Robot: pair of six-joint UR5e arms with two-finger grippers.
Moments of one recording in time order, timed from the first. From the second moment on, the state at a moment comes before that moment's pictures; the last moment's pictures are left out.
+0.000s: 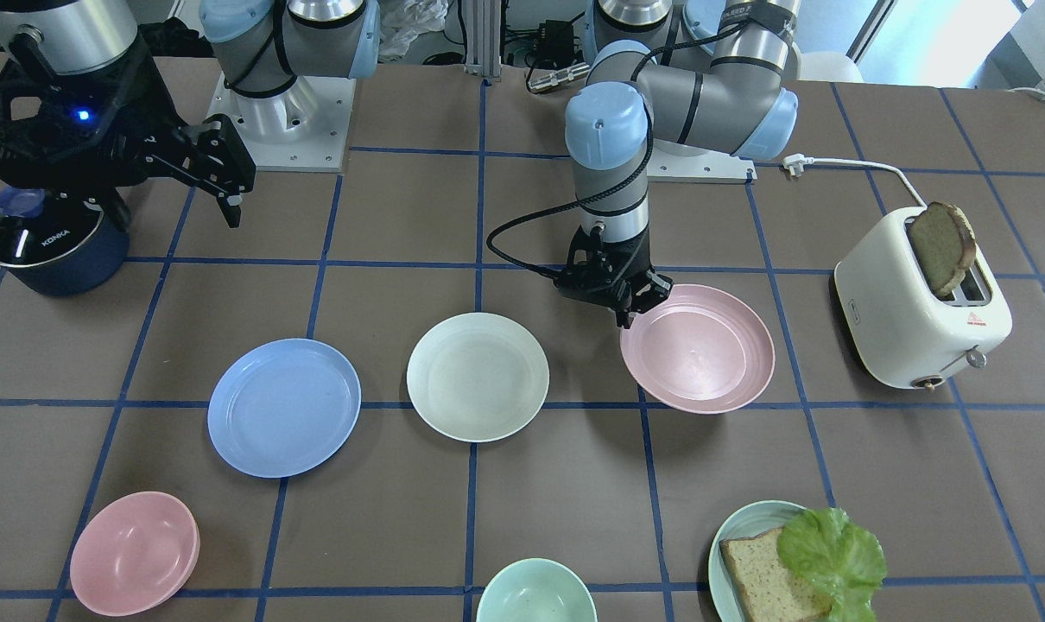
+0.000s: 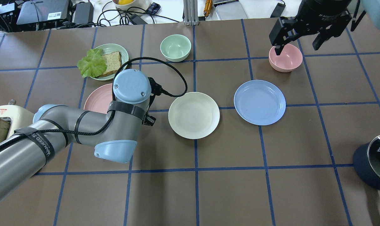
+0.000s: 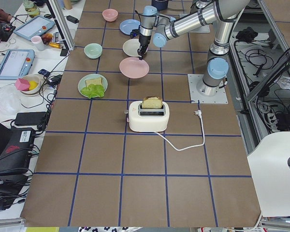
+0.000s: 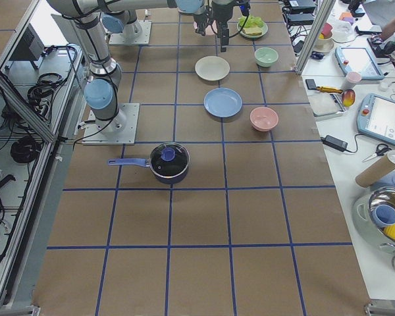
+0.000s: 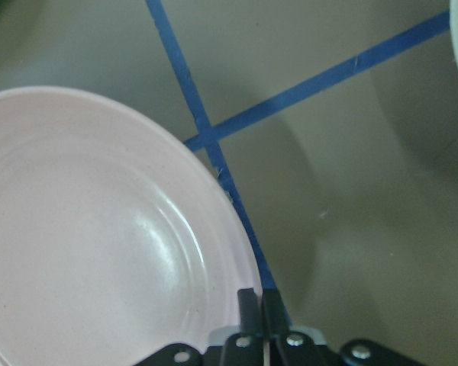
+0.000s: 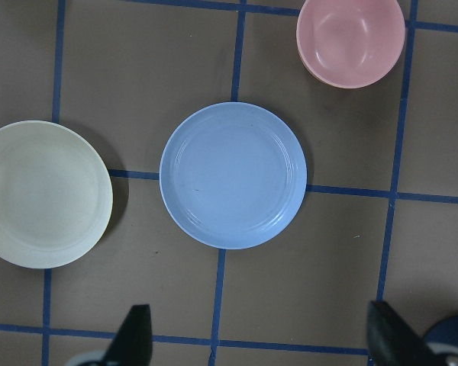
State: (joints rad) left arm -1.84 -1.72 -2.05 -0.83 1.86 0.21; right arm 1.55 -1.54 1.46 -1.56 -1.59 -0.12
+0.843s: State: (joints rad) left arm -2.06 -1.83 -1.86 -0.88 1.80 0.09; right arm 1.55 -1.54 1.45 -1.56 -1.59 -0.11
